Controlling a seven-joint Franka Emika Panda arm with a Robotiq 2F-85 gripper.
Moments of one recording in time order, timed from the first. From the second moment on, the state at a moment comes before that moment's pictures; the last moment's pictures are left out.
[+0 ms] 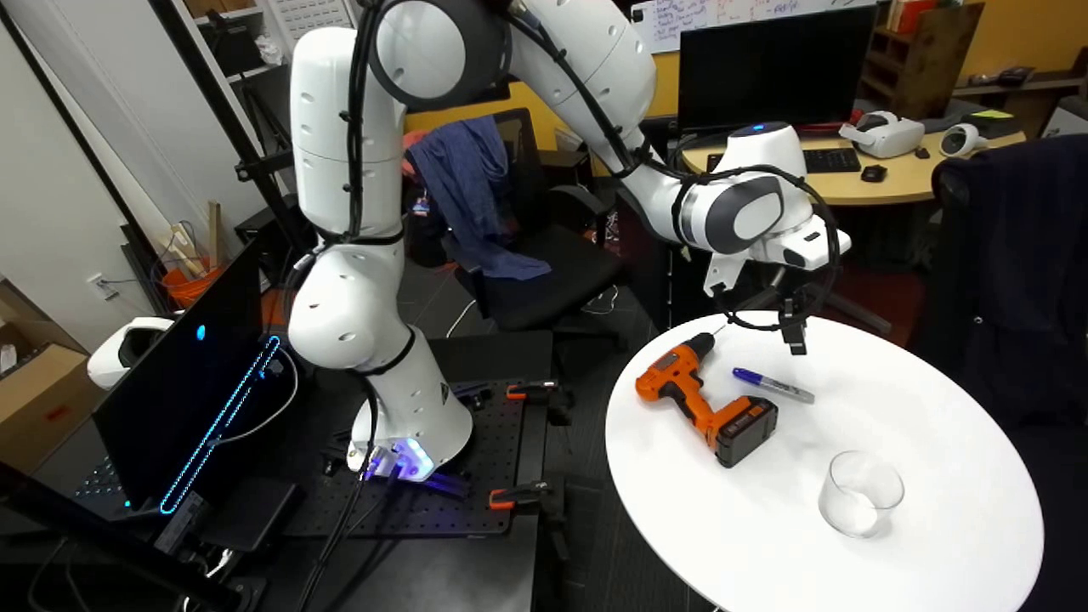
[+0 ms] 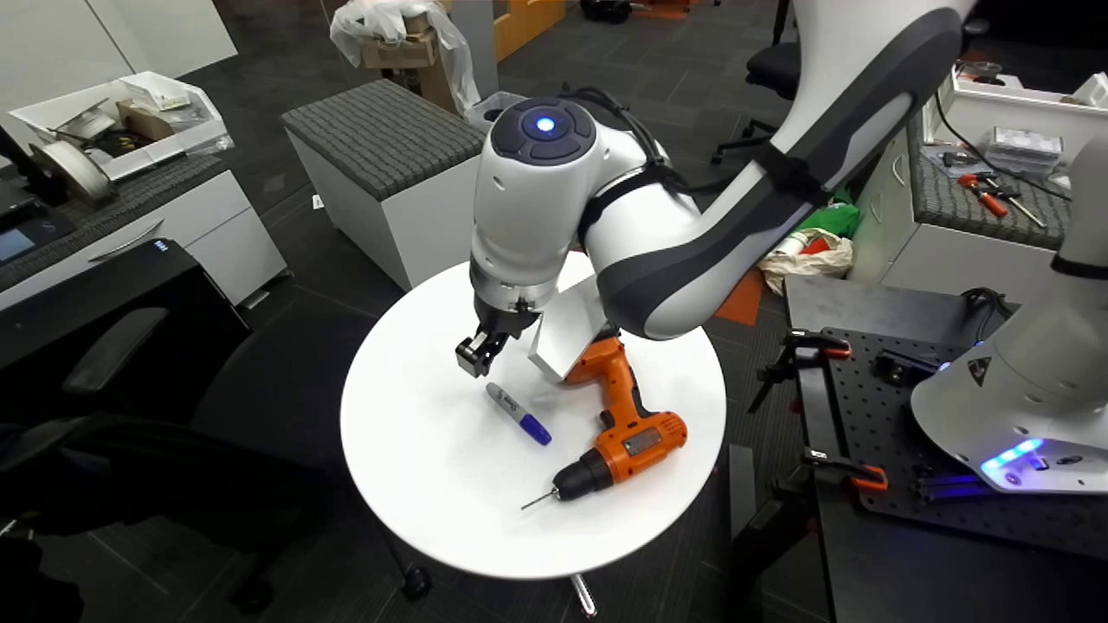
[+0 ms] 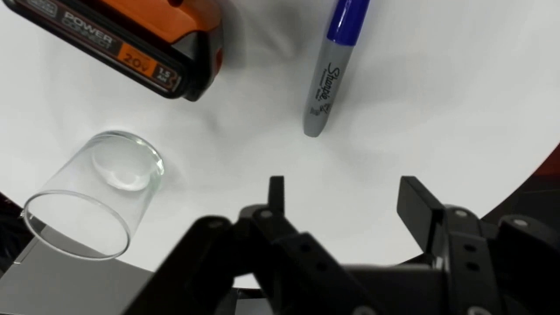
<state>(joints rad) 0.15 0.39 -0.01 -2.11 -0.43 2.72 0.86</state>
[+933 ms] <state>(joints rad) 0.26 0.22 -0.10 -2.18 -0.50 2.56 0.88</state>
